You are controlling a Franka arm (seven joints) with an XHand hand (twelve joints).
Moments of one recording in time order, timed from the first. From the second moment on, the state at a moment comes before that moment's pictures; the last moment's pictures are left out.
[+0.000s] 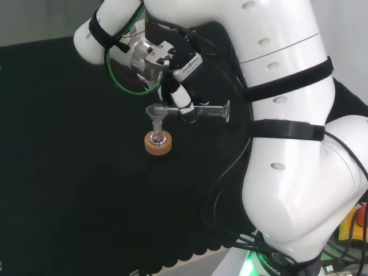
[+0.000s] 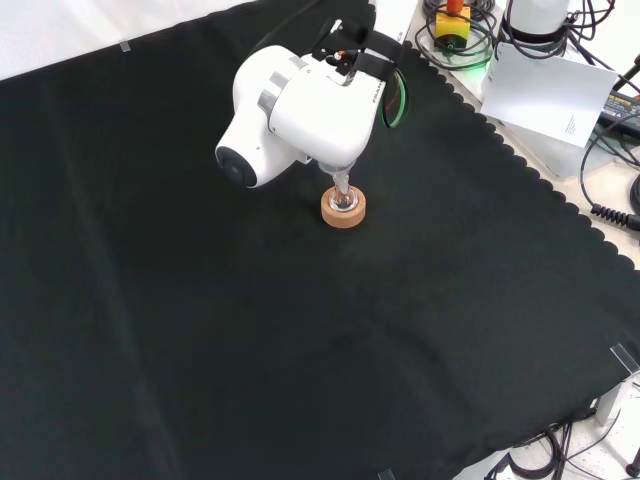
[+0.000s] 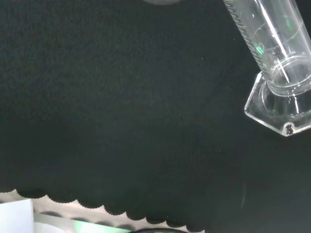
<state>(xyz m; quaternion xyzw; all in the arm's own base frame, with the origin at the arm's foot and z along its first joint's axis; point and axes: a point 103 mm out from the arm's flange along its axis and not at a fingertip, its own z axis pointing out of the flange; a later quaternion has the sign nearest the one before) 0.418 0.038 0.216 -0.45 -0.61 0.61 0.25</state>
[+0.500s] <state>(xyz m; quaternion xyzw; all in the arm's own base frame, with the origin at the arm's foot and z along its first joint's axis) 0.419 0.021 0.226 -0.47 -0.66 0.55 0.22</state>
